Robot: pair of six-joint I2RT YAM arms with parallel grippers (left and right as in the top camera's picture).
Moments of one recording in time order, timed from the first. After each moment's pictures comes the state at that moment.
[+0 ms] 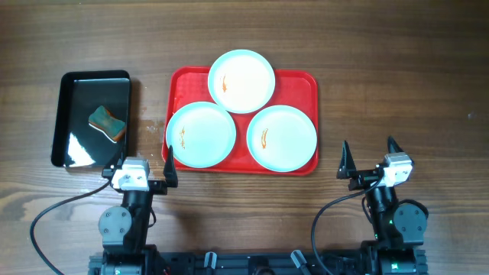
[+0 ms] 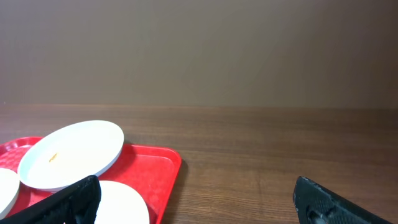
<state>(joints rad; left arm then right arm) 0.00 0.01 0.01 -0.07 0.05 0.02 0.01 0.01 0.01 0.00 -0.09 0.02</state>
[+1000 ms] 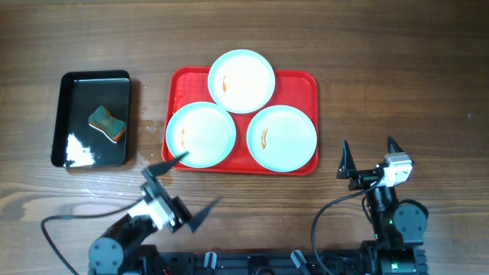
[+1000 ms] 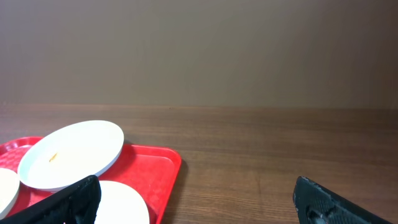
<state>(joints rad) -0.01 0.01 0.01 0.42 0.93 -0.14 0.01 0.01 0.01 0.00 -0.09 0.02</state>
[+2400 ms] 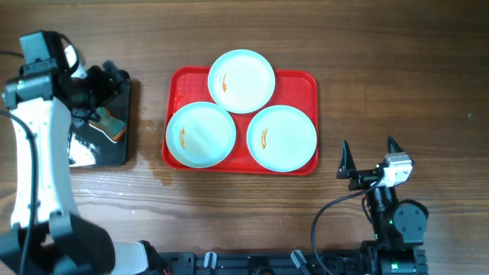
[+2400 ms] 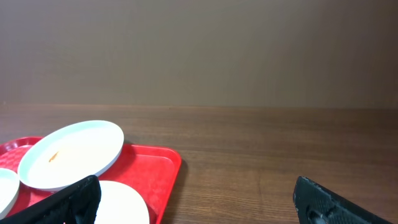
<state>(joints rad) 0.29 1.60 1.45 -1.02 0.20 -0.38 0.01 0.01 0.01 0.00 -0.09 0.02</state>
